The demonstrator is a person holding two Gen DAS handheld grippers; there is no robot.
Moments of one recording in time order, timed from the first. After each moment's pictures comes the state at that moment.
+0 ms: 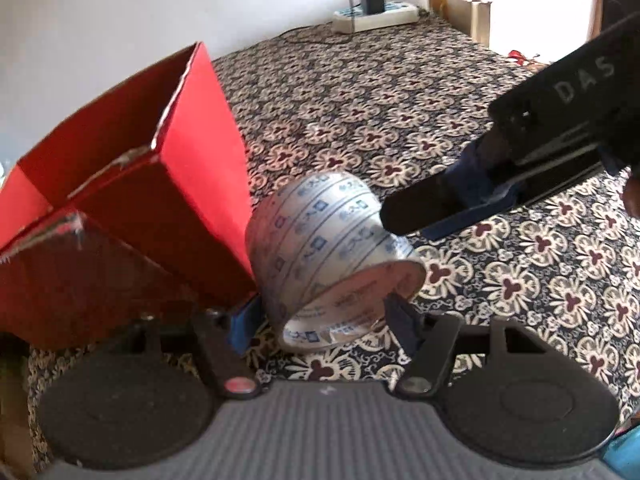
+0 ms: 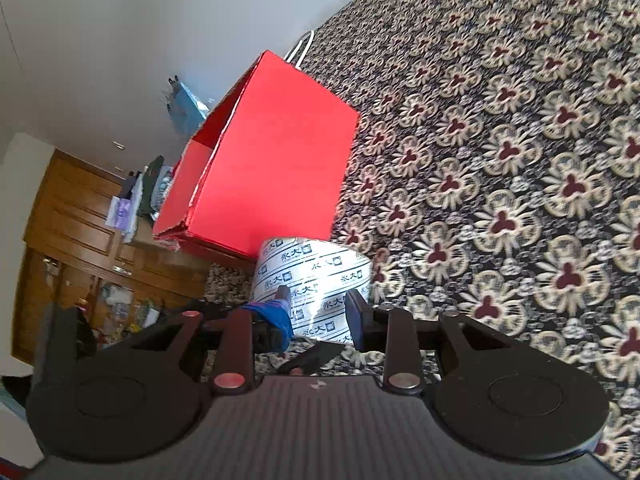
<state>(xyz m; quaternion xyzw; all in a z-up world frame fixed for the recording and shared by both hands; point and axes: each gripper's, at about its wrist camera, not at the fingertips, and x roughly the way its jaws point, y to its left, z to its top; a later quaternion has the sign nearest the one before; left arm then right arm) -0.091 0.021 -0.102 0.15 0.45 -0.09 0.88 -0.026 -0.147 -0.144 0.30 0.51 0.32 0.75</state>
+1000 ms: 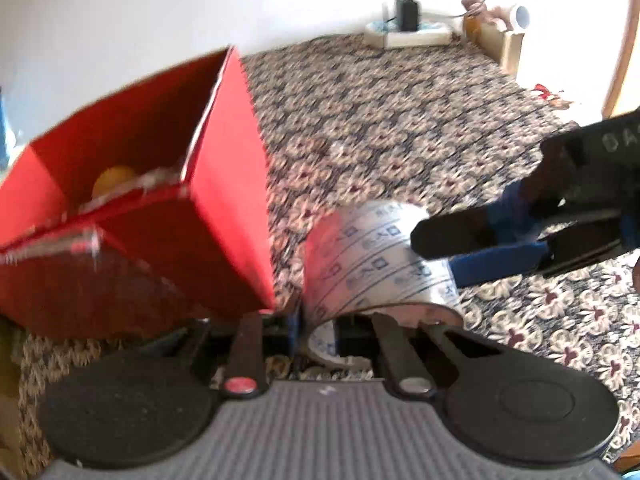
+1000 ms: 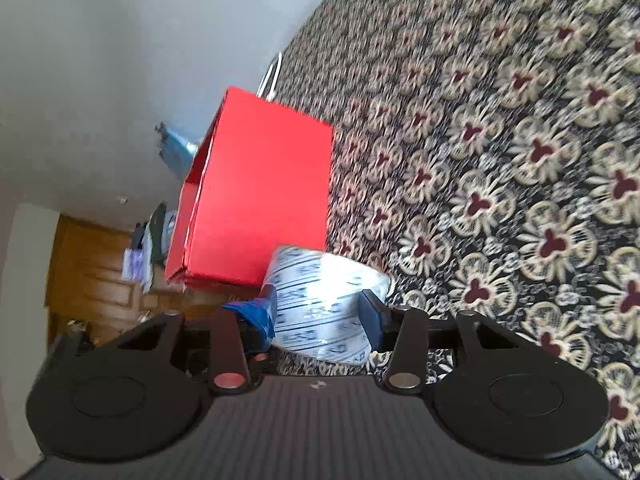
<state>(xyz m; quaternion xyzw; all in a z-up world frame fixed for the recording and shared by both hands) -0.078 0.027 -0.084 0.11 0.44 -0.08 0.89 -0.040 -0.195 -0.152 0.38 0.50 0.26 0.73</state>
